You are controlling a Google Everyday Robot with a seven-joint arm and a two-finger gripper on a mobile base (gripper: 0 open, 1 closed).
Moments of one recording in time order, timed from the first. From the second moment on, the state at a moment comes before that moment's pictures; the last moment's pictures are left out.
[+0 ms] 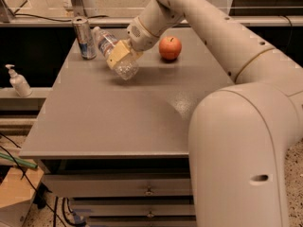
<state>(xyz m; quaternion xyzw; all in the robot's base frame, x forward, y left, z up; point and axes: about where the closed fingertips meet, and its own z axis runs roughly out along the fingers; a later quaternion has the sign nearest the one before) 0.688 0.084 0.854 -0.37 0.86 0.31 0.14</state>
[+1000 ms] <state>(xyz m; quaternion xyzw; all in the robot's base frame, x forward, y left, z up) 0.710 0.089 0.842 -0.34 0.86 0.35 0.13</state>
